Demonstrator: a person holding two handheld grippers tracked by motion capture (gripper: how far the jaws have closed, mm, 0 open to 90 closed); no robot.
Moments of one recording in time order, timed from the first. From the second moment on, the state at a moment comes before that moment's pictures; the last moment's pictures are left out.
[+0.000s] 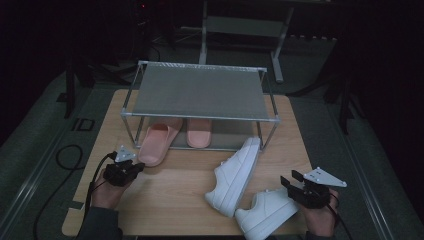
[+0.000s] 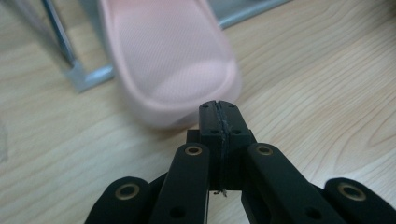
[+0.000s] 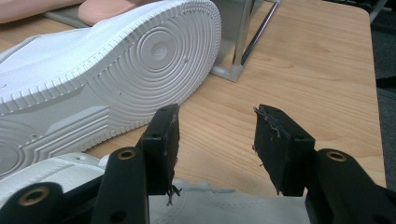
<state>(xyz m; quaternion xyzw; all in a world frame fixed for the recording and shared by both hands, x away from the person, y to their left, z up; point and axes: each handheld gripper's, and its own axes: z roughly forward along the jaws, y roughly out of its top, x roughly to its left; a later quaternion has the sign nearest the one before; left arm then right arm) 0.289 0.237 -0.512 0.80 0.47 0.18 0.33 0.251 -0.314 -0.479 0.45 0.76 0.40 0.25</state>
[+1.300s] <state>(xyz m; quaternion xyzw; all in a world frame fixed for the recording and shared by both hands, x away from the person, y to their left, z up) 0.332 0.228 -0.526 0.81 0.48 0.16 0.30 0.251 -0.314 -0.479 0.45 0.76 0.40 0.25</state>
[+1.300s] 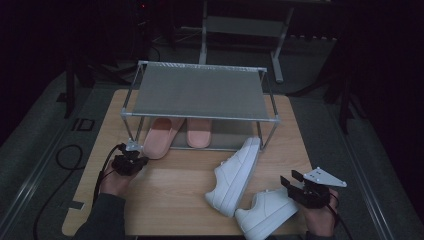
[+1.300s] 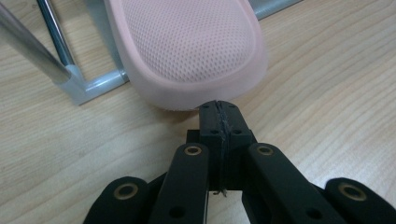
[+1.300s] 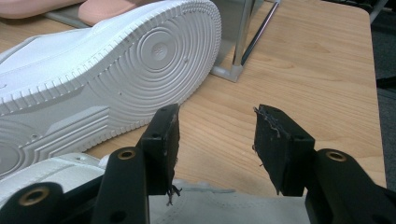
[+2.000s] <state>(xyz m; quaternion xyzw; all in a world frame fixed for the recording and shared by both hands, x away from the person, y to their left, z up) 0.359 0.197 -0.527 0.83 0.45 0.16 0.30 0.251 -0.314 -0.479 0.45 0.76 0.40 0.25</state>
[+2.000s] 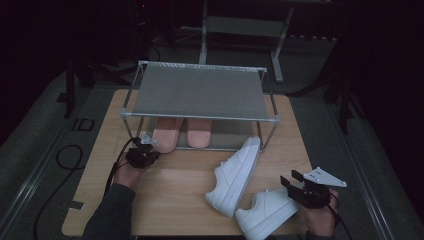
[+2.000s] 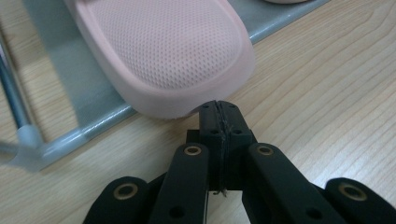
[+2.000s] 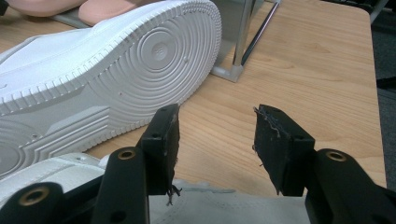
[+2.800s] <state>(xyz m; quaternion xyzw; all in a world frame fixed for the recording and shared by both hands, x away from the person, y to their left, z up) 0.378 0.167 -0.529 0.84 0.43 0.15 0.30 0.252 -0.314 -0.480 0.45 0.76 0.40 0.25</state>
